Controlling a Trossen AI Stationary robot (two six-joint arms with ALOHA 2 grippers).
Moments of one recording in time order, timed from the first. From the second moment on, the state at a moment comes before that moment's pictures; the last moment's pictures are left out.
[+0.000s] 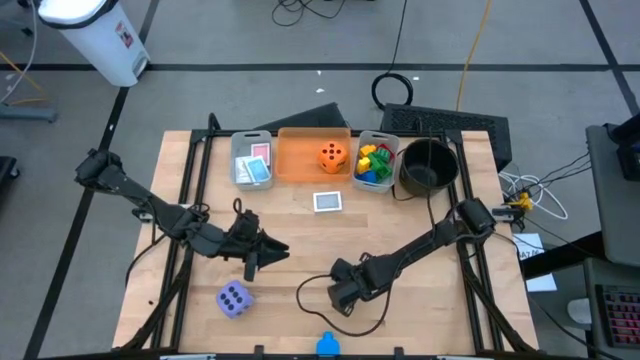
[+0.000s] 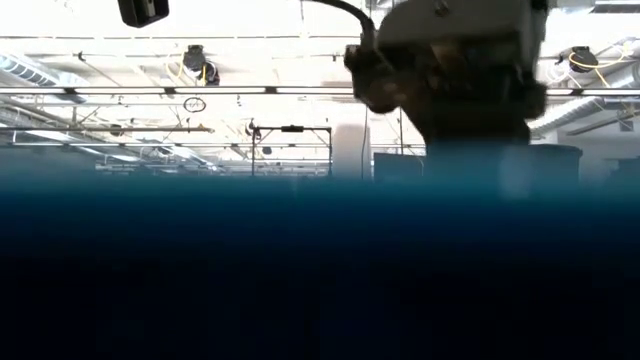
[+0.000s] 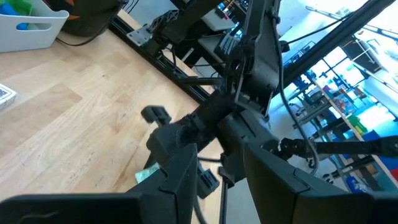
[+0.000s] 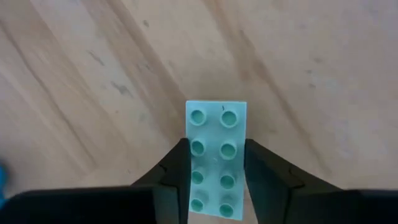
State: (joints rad) left arm -0.53 1.13 0.77 0.13 -0.44 -0.87; right arm 0.46 2.05 1.46 -0.74 0.11 1.06
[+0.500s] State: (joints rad) left arm -0.52 1.13 0.77 0.13 -0.44 -0.81; right arm 0.26 1.68 1.46 -0.85 0.19 0.89
